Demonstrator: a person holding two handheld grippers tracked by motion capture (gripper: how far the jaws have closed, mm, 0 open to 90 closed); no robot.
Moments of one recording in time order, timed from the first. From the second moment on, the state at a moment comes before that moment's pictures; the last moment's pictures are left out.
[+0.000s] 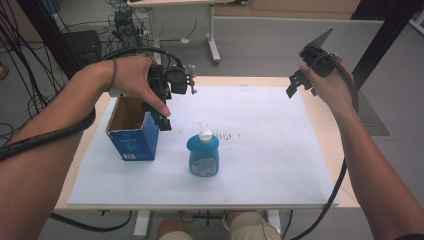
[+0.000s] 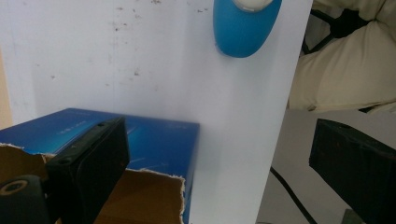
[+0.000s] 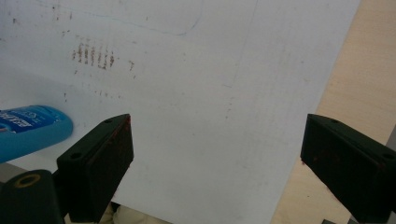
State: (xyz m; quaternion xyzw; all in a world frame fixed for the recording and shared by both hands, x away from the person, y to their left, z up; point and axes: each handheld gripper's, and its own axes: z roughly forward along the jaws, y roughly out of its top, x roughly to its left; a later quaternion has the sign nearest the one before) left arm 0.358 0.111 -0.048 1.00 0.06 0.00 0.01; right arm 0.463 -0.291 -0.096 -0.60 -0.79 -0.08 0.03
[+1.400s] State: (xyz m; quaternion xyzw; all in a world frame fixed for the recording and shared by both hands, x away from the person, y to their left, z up) left arm 0.364 0.047 -0.061 1.00 0.03 -0.01 0.04; right arm 0.451 -0.298 -0.088 -0.60 -0.79 -0.09 0.02
